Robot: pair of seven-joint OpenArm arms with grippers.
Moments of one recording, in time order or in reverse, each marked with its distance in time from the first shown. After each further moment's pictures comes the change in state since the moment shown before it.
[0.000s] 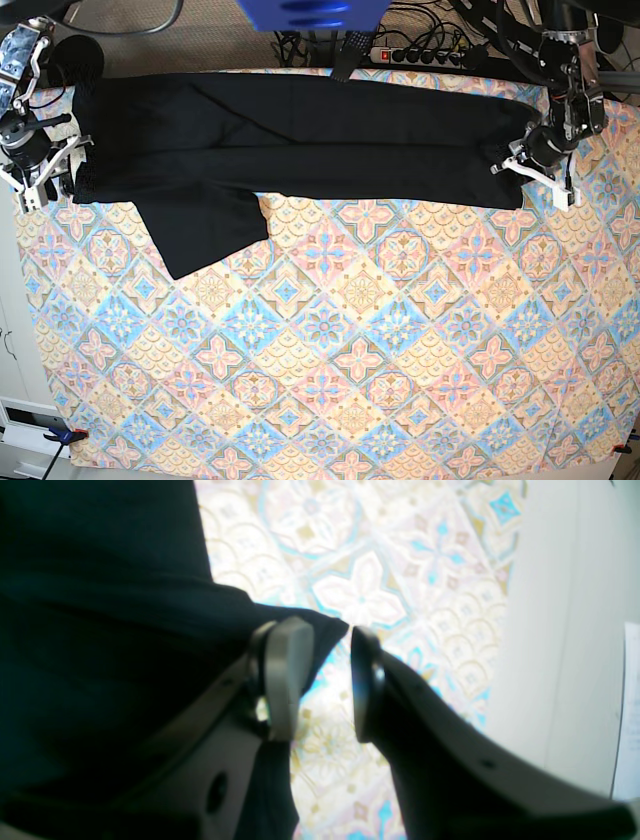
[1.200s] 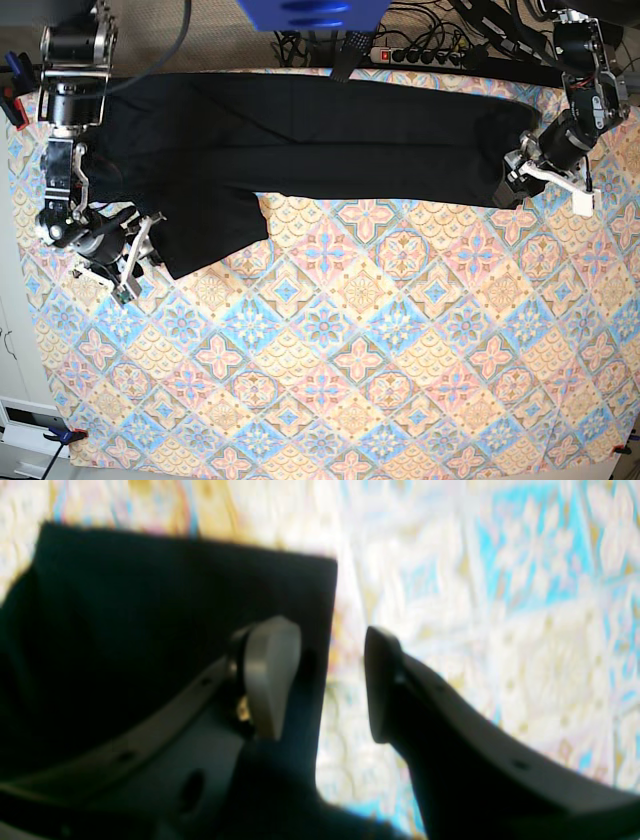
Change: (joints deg) left arm 6.1 -0.2 -6.9 15.3 -17.8 0.1 6.5; right arm 29.0 0.3 -30.2 -19.9 0.2 -0.2 -8.6
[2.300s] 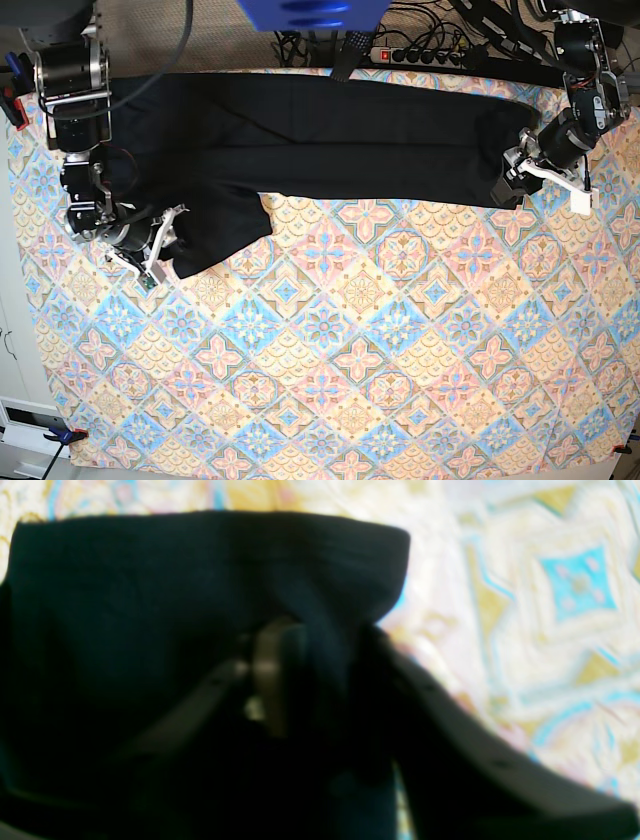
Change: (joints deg) left arm -0.3 0.2 -0.1 0.0 -0.5 -0.1 2.6; right arm 6.7 0.4 -15.3 -24.0 1.3 -1.2 16.6
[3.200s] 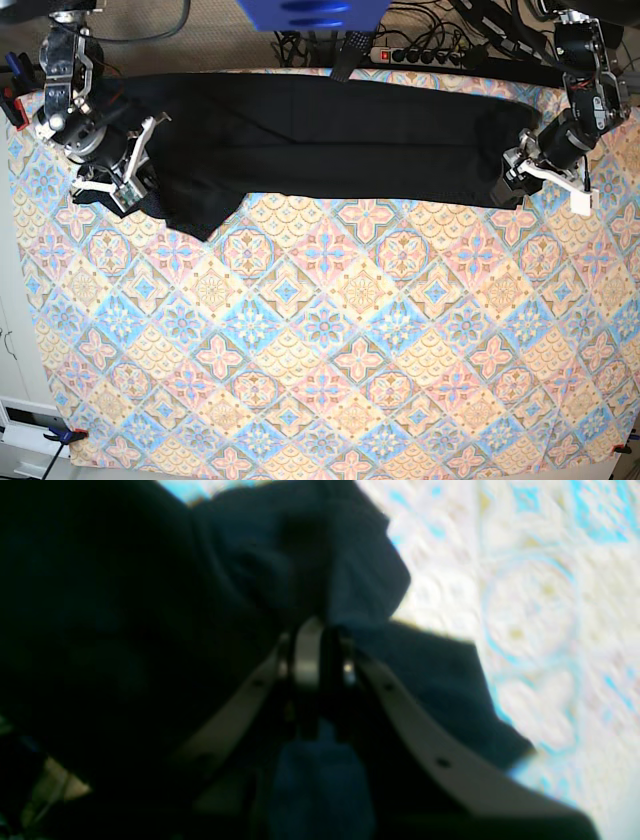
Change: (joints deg) left arm -0.1 0.0 0.0 0.0 0.2 0.0 -0.1; right arm -39.0 -1.1 23.3 55.8 -1.6 1.0 -13.9
